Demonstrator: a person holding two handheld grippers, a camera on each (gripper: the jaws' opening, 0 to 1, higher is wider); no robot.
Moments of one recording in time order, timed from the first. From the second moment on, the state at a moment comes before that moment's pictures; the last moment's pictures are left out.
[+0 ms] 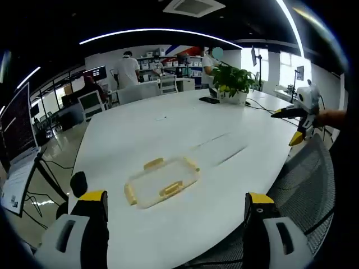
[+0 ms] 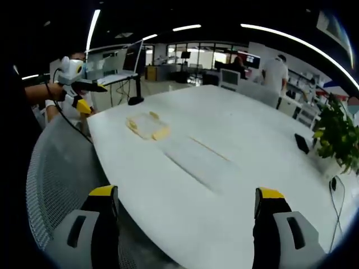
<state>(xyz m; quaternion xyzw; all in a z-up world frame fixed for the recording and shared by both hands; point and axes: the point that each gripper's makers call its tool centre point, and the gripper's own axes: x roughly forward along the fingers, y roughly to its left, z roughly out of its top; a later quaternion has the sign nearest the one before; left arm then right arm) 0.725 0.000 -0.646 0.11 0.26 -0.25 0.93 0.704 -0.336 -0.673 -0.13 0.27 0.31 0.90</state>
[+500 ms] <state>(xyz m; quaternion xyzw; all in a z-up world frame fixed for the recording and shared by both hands) 0.723 -0.001 -0.647 0.11 0.26 -0.25 0.93 0.703 -0.336 -0.674 -0.14 0.27 0.32 0.90</state>
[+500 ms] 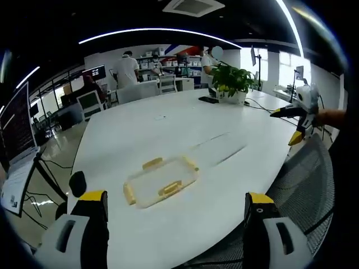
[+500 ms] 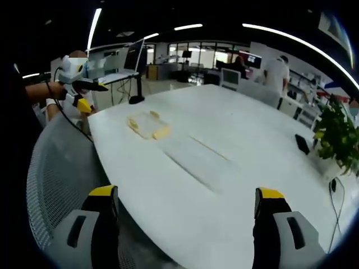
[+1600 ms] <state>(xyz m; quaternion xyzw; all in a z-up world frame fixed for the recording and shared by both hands) 0.725 -0.003 -0.646 0.11 0.26 -0.26 0.92 0.704 -0.340 -0.669 -0.14 0.27 0.32 0.90</state>
